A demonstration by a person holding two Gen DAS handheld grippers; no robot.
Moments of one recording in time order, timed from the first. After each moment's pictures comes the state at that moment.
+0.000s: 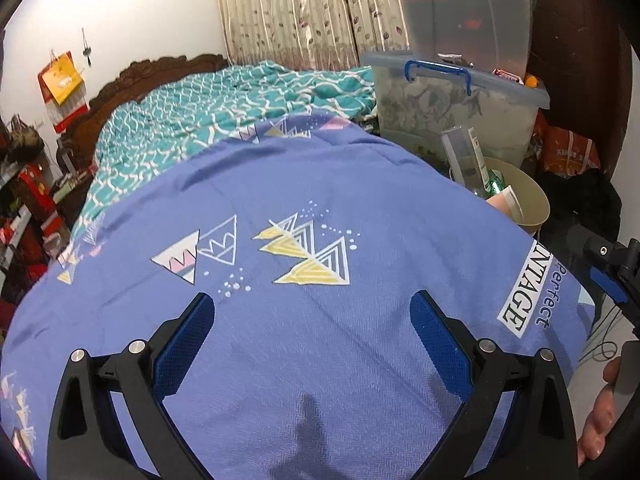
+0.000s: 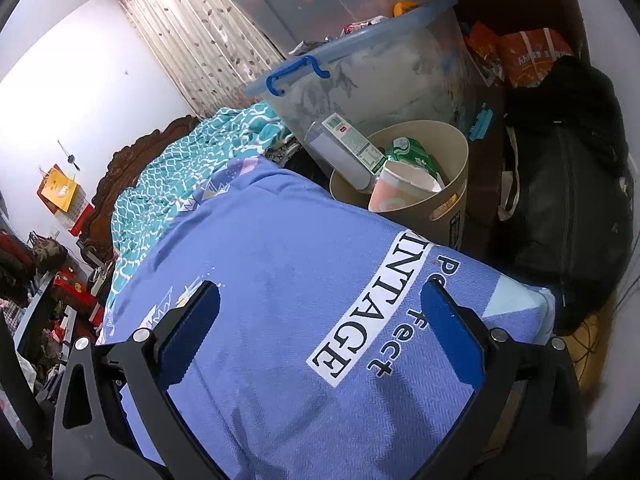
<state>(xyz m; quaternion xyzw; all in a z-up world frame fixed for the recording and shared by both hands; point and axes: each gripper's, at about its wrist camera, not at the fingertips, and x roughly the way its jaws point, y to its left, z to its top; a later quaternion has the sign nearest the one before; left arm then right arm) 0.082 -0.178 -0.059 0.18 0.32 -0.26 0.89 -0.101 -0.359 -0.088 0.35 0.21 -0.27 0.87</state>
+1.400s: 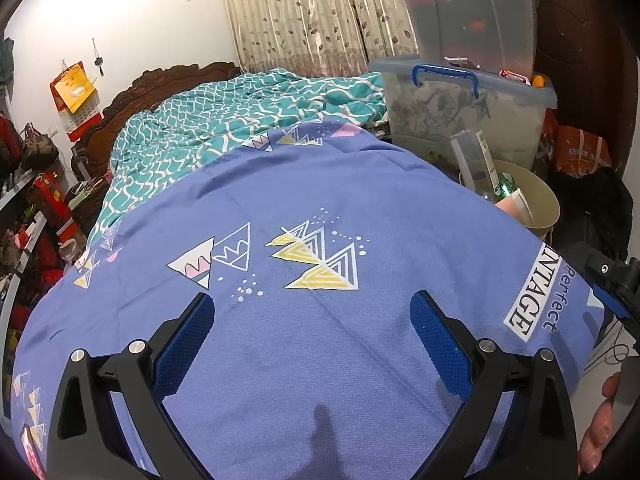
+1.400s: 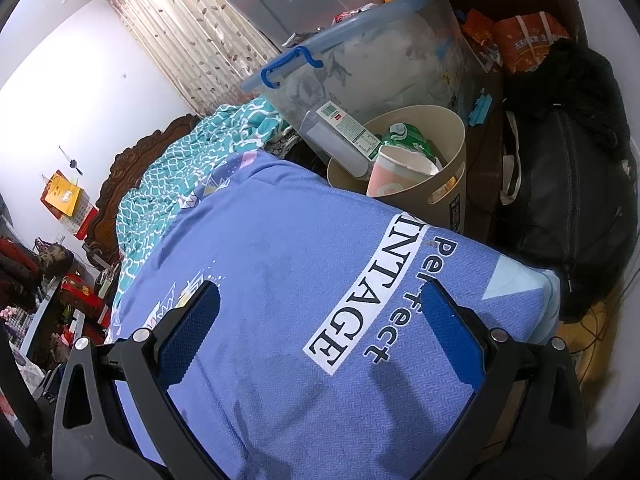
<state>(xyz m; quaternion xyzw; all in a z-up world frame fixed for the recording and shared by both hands) 0.076 -0.179 -0.057 0.19 0.31 -0.24 0.90 -0.103 -0.364 -0.102 0.37 0.22 -0.26 0.86</state>
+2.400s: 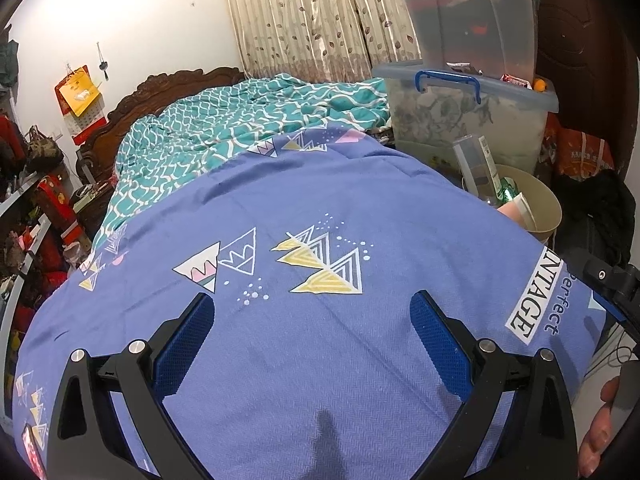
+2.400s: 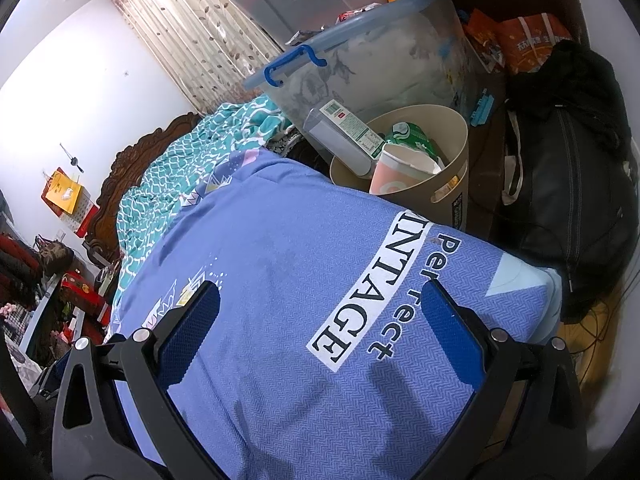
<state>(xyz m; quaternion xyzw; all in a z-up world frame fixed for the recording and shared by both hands) 0.072 -0.174 -0.052 0.19 0.30 -0.23 0.91 -0.100 -0.360 -0.101 0.37 0.22 -0.26 0.86</state>
